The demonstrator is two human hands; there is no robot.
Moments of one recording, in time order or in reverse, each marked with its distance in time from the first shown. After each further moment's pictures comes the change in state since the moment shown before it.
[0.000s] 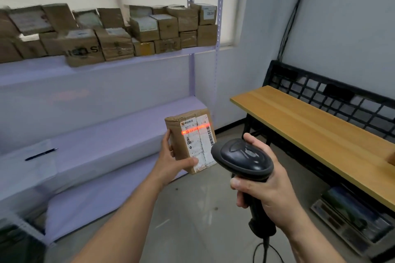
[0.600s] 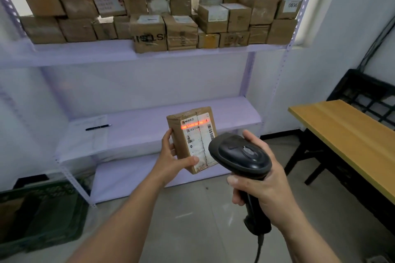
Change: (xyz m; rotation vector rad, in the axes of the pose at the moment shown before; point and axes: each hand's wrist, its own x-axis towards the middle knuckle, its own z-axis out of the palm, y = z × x) left_hand 0.015 -0.029 -0.117 -0.007 0.280 -0.077; right_hand 0.105 0.032 0.093 0.044 -0.264 0.062
